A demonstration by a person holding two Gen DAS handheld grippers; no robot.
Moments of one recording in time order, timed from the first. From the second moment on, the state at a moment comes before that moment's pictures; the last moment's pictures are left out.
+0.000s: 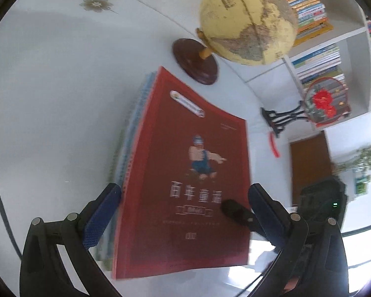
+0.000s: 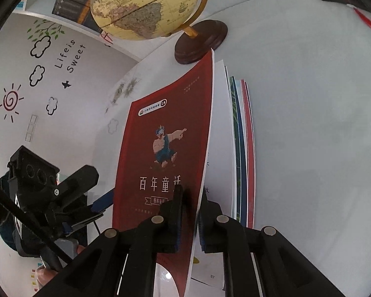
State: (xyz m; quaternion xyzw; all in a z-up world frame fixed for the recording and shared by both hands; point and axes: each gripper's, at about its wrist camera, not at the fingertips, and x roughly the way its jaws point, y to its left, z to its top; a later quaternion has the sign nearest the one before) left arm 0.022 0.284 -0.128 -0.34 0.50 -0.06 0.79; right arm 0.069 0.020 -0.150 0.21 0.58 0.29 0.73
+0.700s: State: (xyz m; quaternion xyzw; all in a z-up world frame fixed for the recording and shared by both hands) left arm -0.005 0.253 -0.051 -0.16 0.49 0.03 0.86; right arm 0.046 0.021 -0.091 0.05 0.58 0.18 0.79
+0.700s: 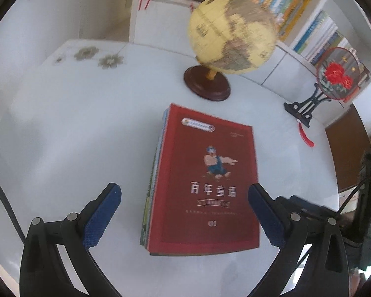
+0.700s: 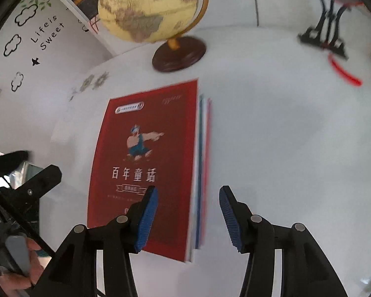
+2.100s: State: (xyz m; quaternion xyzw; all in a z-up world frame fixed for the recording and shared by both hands) left arm -0.096 0.026 0.245 -0.05 0.19 0.06 0.98; right arm -0.073 -0.215 0.227 0.07 0.05 0.14 0.99
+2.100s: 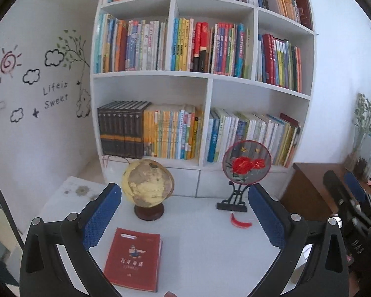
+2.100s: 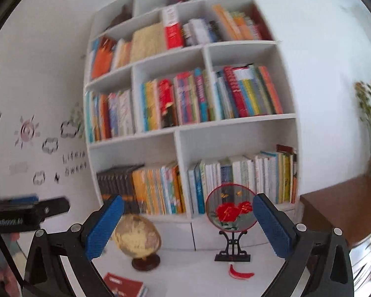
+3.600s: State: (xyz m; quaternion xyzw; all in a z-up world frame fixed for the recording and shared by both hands) left arm -0.098 0.085 0.230 -0.04 0.21 -0.02 0.98; right arm -0.120 -0.144 0.227 0.09 0.07 0.18 0.98
